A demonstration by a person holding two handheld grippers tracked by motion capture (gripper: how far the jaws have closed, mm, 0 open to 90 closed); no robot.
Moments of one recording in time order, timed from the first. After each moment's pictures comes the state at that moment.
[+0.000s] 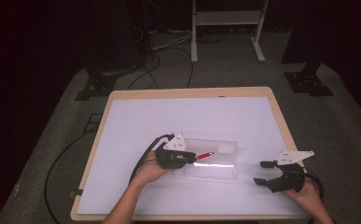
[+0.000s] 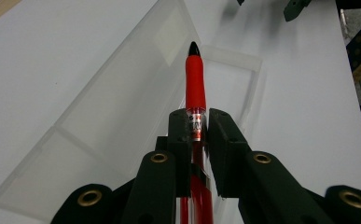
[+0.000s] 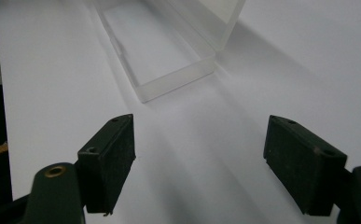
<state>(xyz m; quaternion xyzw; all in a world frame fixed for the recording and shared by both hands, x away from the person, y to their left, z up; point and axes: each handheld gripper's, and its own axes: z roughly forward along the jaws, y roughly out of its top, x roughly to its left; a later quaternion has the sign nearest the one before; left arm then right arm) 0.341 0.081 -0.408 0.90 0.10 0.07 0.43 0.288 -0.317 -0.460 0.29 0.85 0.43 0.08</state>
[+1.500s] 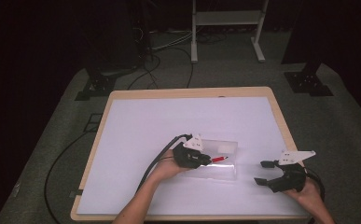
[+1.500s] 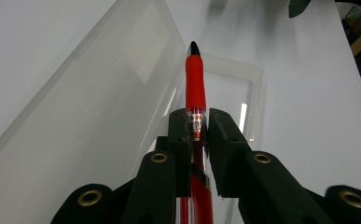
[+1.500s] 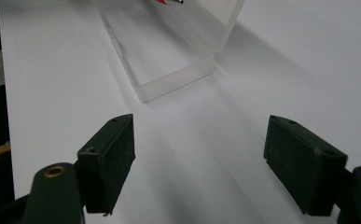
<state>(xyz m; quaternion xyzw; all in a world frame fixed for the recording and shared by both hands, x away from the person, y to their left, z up) 0.358 0.034 -0.433 0.91 0.08 0.03 0.41 0.288 -0.320 -0.459 0.29 0.85 0.44 0.07</state>
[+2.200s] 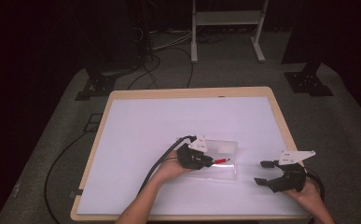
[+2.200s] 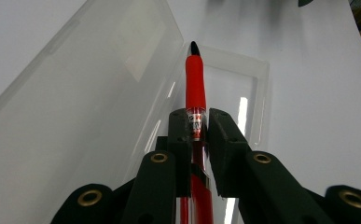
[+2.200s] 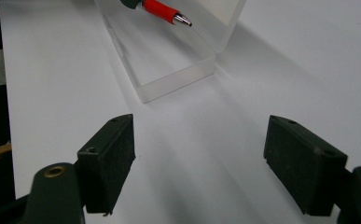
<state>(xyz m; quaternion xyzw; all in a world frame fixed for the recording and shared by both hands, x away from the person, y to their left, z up) 0.360 0.023 -0.441 0.91 0.08 0.03 0.40 0.288 -0.319 -0.459 0.28 0.85 0.44 0.07</state>
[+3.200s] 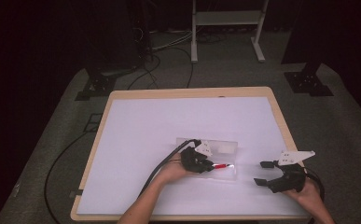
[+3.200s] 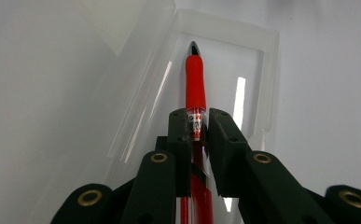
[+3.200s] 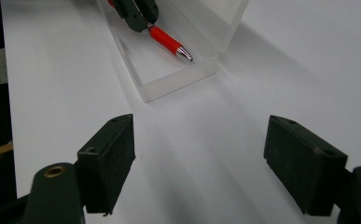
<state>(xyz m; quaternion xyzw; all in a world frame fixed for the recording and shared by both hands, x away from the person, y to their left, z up) 0.360 0.012 -0.457 0.93 0.07 0.01 0.36 0.288 -0.319 -0.460 0.28 0.85 0.44 0.07</state>
